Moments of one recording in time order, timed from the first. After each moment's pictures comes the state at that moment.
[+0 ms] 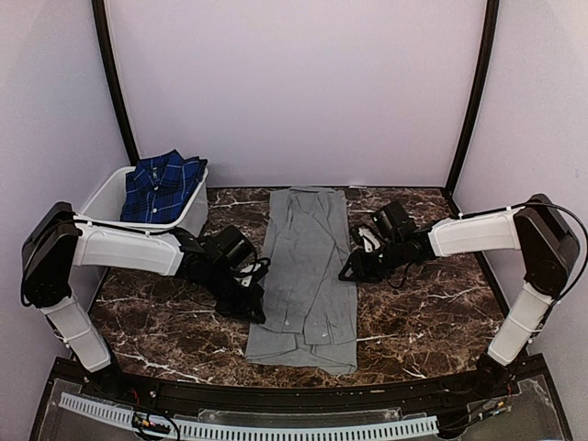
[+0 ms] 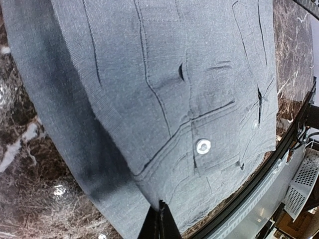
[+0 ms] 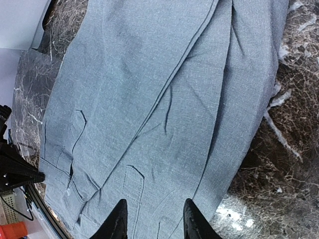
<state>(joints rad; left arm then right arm) -0.84 1.68 0.99 -0.48 0.39 -0.63 0.62 1.69 0.96 -0.22 -0.38 0.48</state>
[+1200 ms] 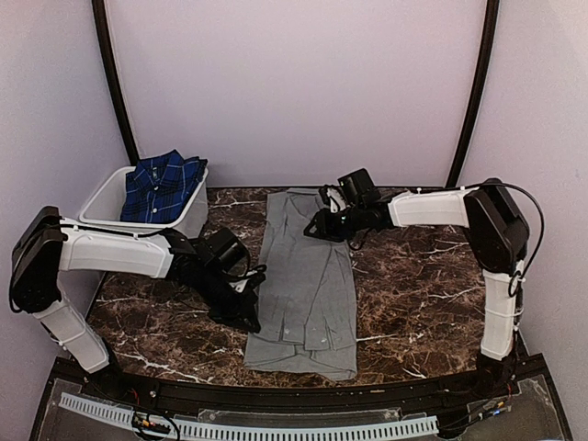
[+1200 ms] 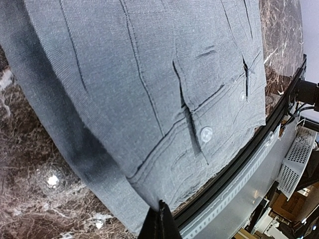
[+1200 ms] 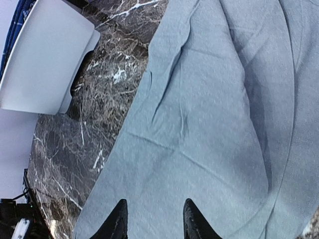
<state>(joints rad) -0.85 1.61 0.95 -0.55 0.49 -0.61 0.63 2.00 1.41 -0.16 -0.37 0.50</state>
